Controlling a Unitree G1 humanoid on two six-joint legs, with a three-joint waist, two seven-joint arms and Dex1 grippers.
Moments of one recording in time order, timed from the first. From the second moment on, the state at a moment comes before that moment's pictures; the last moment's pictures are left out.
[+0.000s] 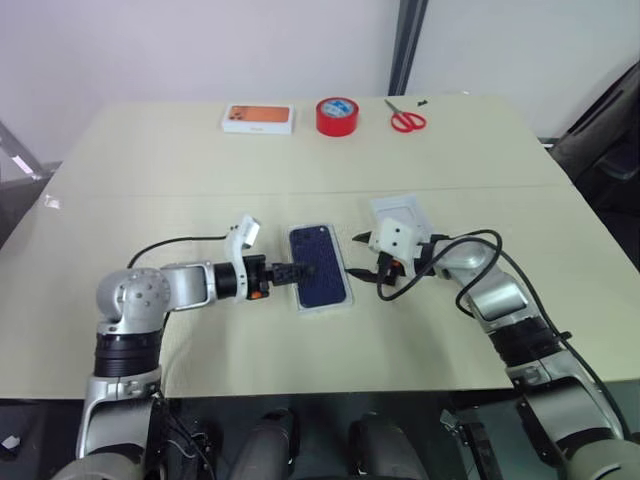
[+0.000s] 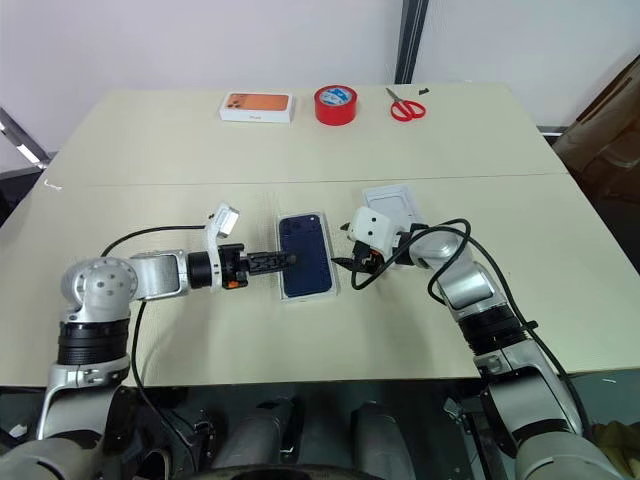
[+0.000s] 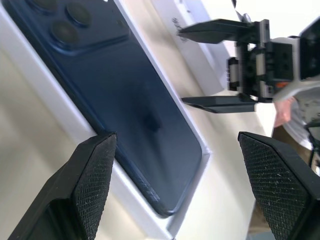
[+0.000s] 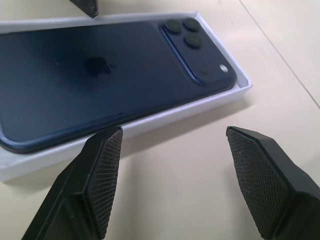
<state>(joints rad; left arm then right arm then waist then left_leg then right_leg) -0.52 0.39 0.17 -0.07 -0.97 1.37 -0.41 -0.59 -0.53 0.26 0.20 0.00 0.15 0.95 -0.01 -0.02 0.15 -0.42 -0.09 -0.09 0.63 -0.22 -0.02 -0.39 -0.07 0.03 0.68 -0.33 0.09</state>
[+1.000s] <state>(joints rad) -0.46 0.44 0.01 -0.03 -0.64 1.06 -0.48 -0.56 -0.48 0.29 0.21 -0.07 0.17 0.85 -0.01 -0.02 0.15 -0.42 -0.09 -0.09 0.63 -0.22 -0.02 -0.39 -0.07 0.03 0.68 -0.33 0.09</state>
